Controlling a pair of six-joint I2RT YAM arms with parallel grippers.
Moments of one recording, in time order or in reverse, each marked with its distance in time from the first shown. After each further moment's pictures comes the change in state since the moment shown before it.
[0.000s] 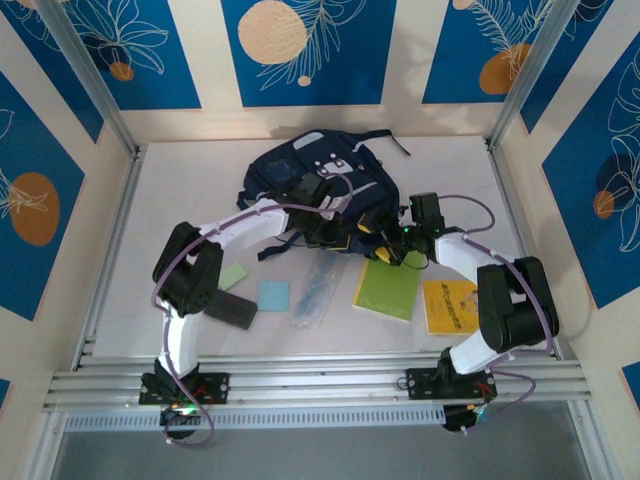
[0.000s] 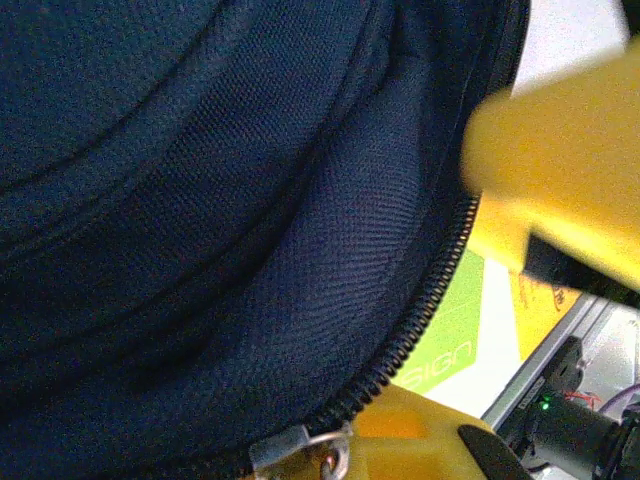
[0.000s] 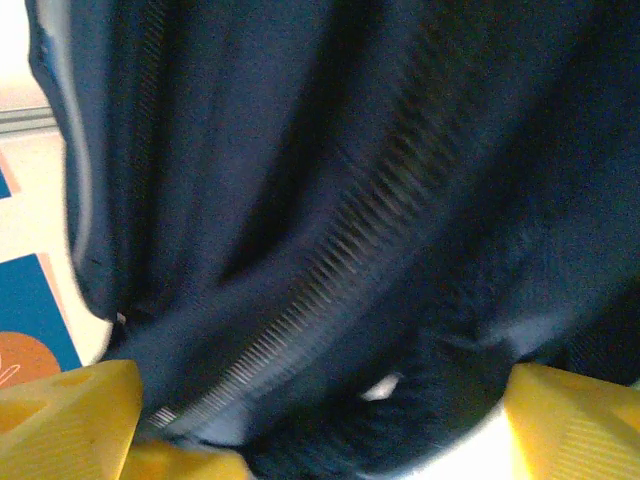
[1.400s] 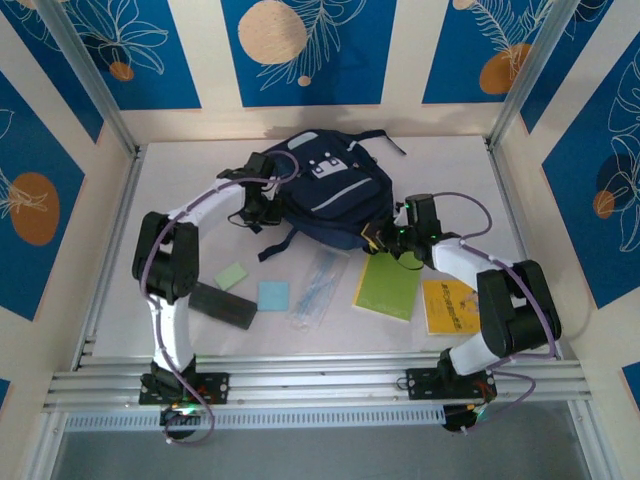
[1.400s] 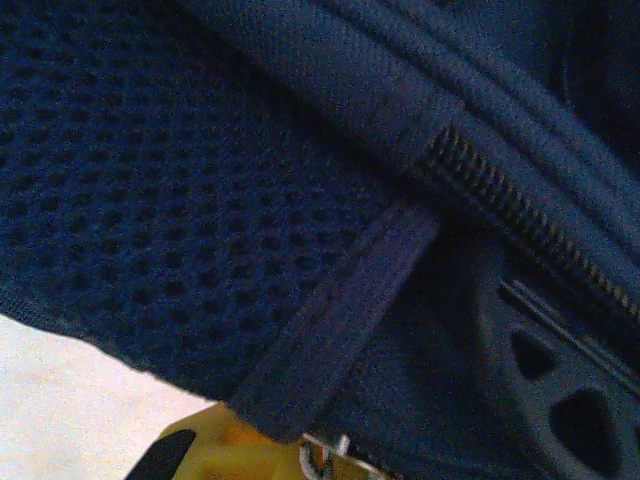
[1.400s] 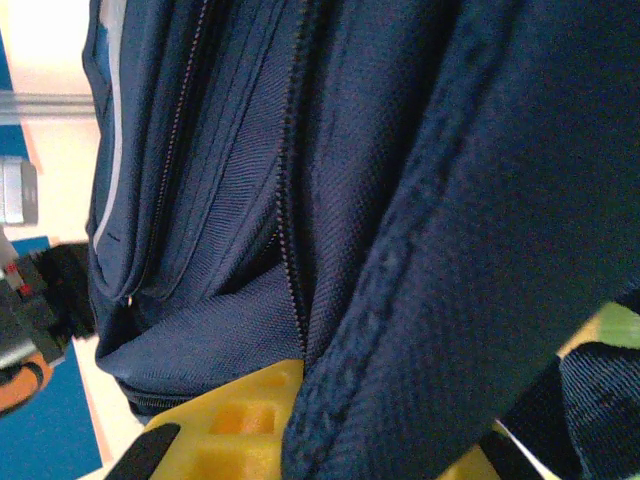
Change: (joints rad) left arm 0.316 0.017 0.016 -0.174 -0.413 0.270; right arm 0.059 0.003 -0.015 0.140 0.049 -0.024
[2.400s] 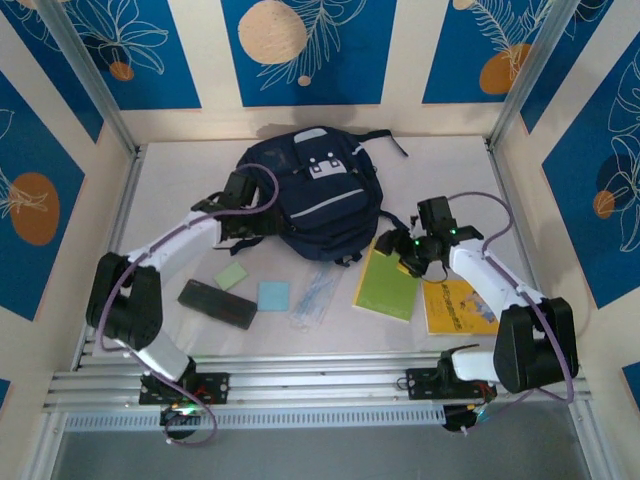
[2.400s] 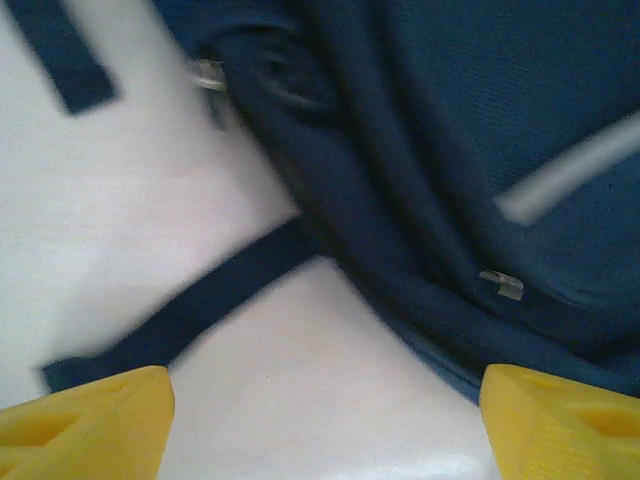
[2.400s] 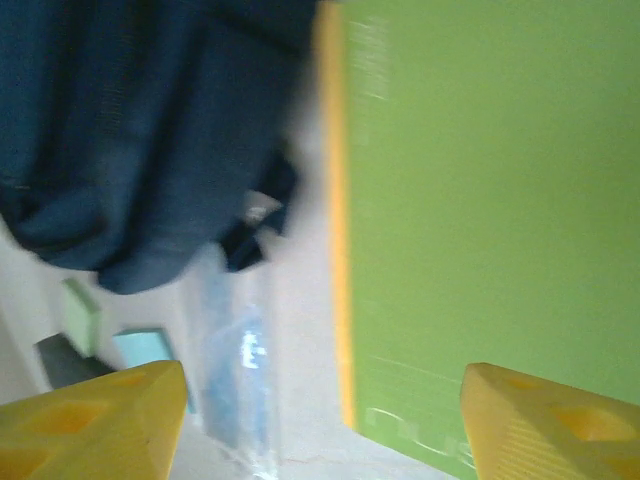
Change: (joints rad) left arm -0.072 -0.432 -0.461 0.286 -0.063 -0.205; right arm -0.068 -0.224 0.053 -0.659 0.148 -0.263
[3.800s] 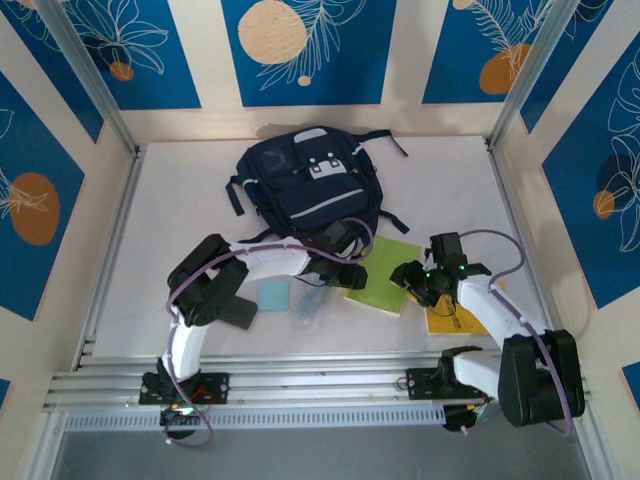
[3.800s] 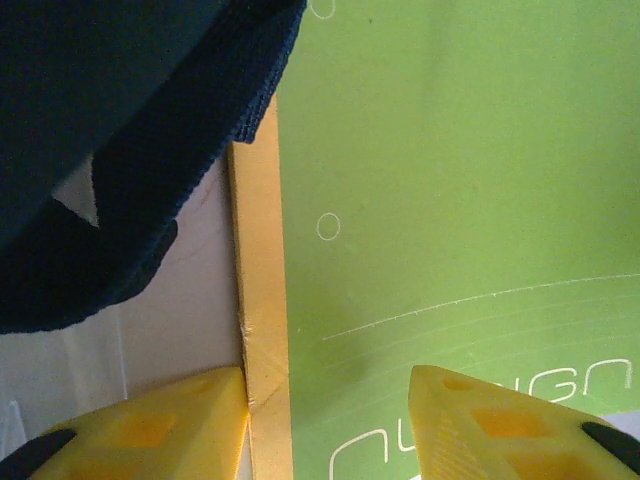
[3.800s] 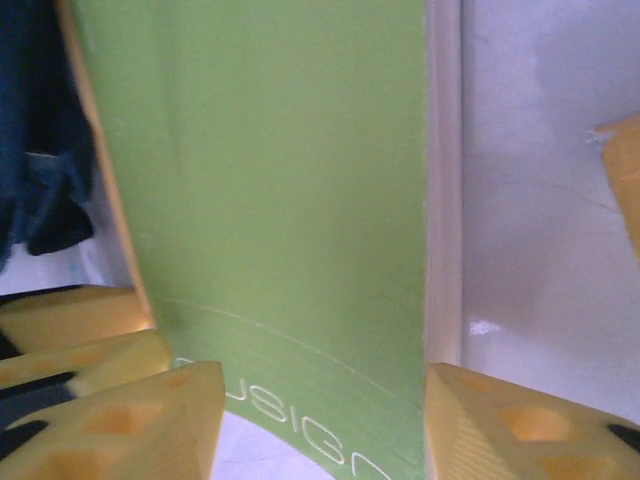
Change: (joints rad) left arm -0.457 0.435 0.201 0.120 0.267 -0.150; right arm -0.072 -0.183 -0.288 0.115 0.003 0.027
